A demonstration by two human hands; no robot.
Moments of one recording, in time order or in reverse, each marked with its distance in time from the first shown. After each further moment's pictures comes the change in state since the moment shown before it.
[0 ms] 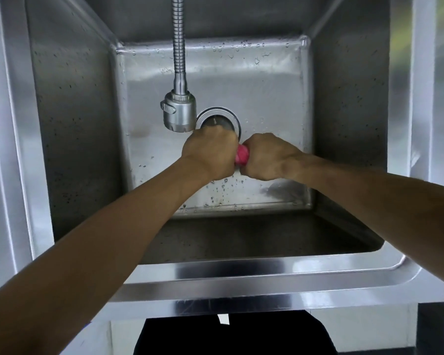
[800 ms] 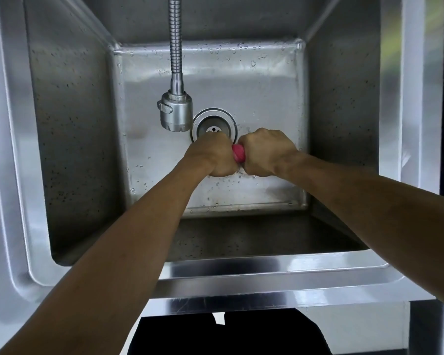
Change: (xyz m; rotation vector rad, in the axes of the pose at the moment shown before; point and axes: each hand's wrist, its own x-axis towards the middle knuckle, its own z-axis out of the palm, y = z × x) left_hand 0.012 0.001 0.012 -0.453 -0.250 -0.186; right_hand 0.010 0.008 0.003 -0.342 0.204 -0.148
